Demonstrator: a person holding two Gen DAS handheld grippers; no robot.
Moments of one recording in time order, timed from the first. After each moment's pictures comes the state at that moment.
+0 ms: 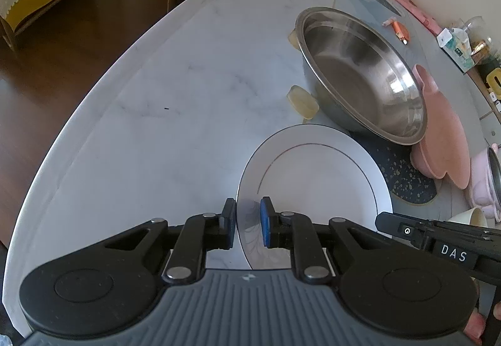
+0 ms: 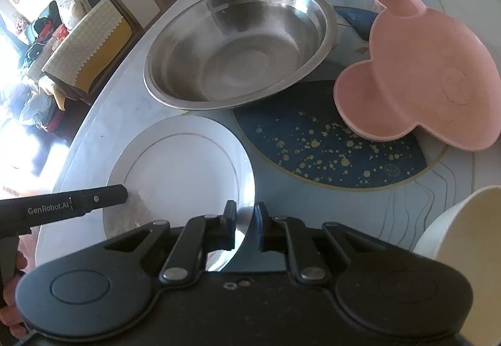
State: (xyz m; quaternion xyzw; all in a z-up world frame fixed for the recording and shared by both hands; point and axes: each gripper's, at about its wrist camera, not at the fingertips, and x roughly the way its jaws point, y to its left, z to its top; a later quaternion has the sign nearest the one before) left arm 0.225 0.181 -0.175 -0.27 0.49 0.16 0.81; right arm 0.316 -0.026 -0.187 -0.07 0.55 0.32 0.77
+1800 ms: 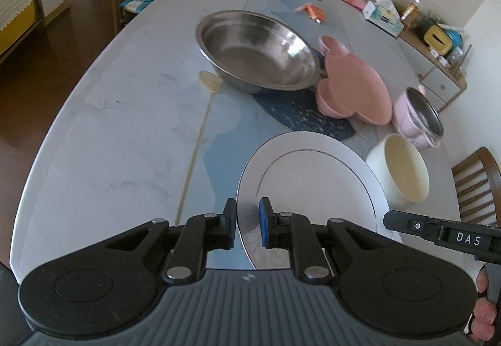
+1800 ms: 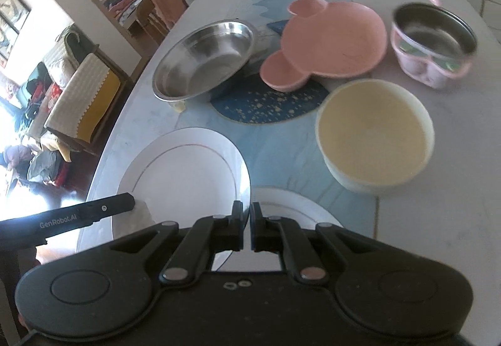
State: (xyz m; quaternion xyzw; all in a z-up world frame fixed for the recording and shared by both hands) left arm 0.165 0.097 -0.113 -0.21 0.47 0.07 0.86; right arm 0.236 -0.133 -0.125 0.04 0.54 0.27 0.80
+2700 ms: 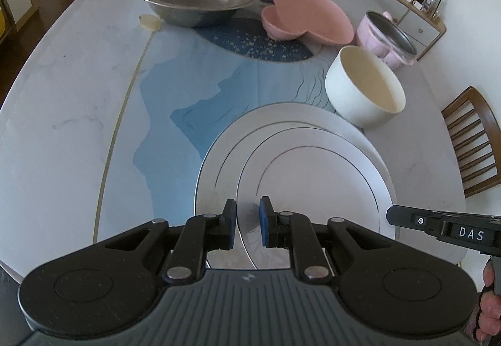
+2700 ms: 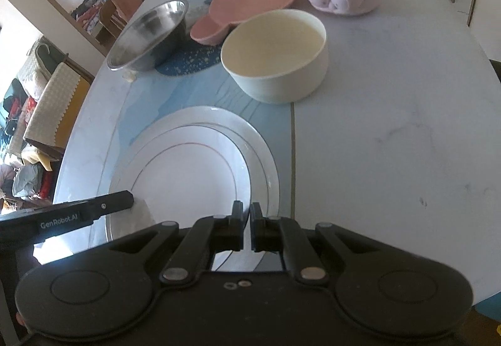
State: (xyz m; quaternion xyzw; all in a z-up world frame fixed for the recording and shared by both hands) left arm 0.142 0.021 -0.149 -0.16 0.51 0.02 0.84; right arm 0.185 -0.208 -0.157 0.07 0.56 0.21 0.80
